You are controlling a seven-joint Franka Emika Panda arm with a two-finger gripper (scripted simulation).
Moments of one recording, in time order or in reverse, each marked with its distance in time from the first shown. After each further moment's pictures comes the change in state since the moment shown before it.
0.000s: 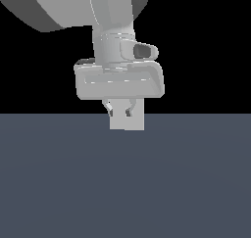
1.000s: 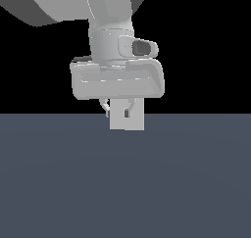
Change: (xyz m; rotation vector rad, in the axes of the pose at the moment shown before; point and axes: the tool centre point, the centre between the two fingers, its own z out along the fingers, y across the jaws) arm -0.013 -0.001 -0.004 0.003 0.002 -0.005
